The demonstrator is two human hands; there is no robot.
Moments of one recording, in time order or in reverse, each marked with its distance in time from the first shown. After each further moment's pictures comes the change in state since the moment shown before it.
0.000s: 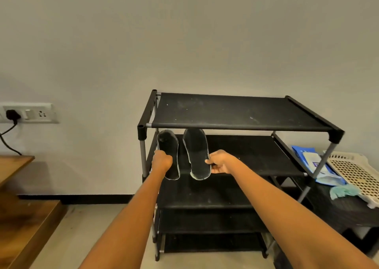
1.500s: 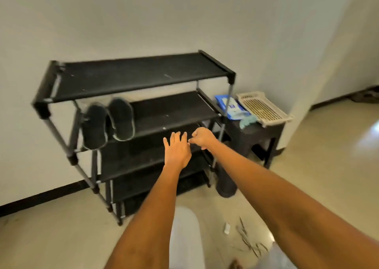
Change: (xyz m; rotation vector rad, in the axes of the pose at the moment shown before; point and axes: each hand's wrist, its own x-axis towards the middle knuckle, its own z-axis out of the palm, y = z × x) left_hand -0.161 0.018 0.170 0.742 -0.214 0.810; right_hand -0.084 0.114 -0.104 -0.483 0.352 -0.047
